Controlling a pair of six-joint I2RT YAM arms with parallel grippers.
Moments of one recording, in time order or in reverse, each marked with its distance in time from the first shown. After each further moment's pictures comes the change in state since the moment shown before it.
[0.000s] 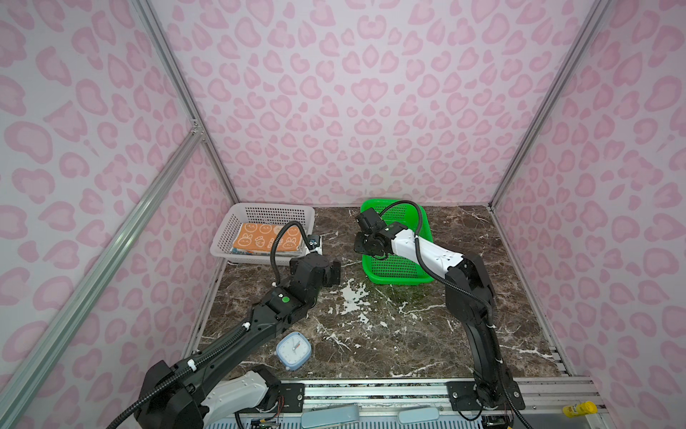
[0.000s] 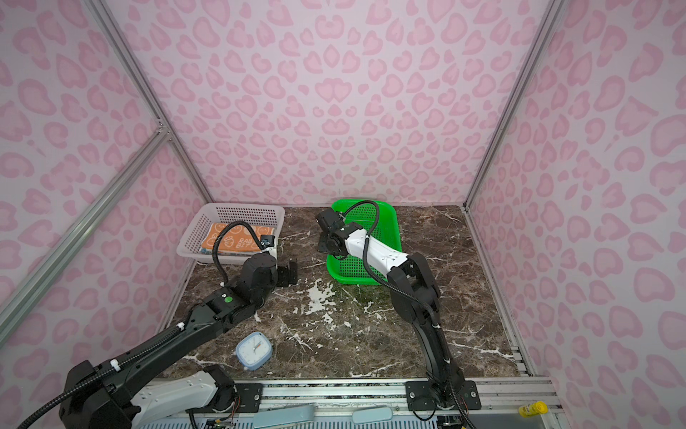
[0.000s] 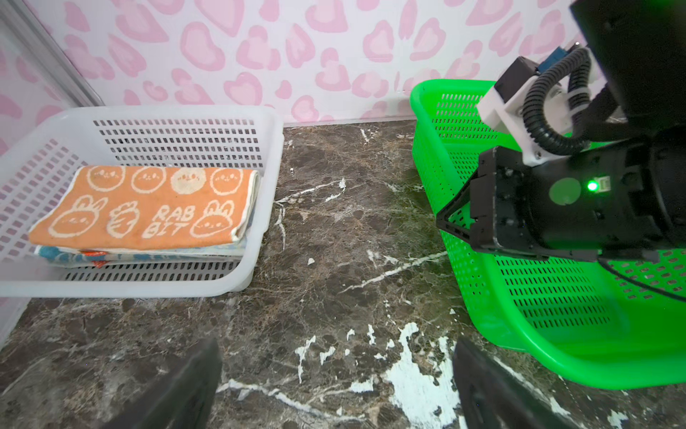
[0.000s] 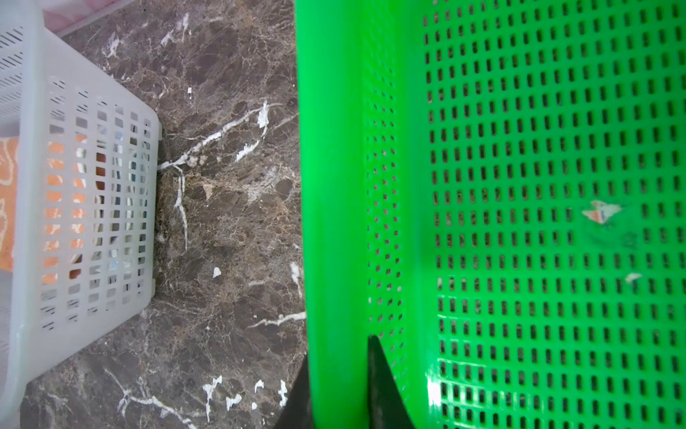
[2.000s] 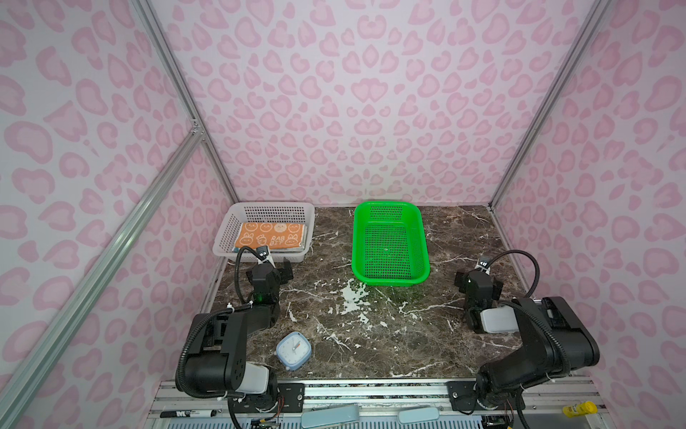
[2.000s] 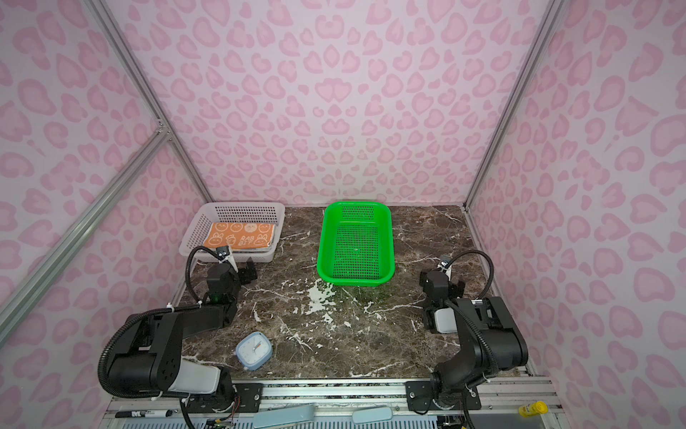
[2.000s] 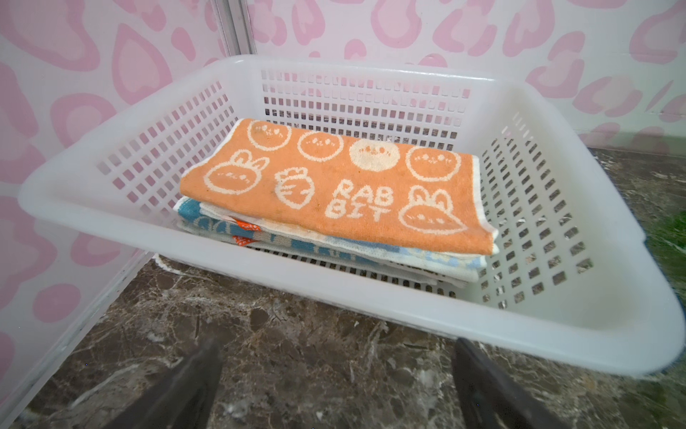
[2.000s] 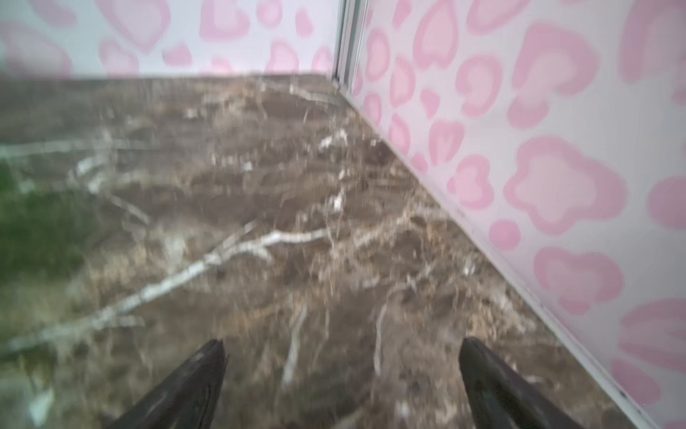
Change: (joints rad) left arm 0.649 0.364 -0.396 0.957 0.280 0.229; right arm -0.629 -0.658 -1.586 1.461 0.420 -0.713
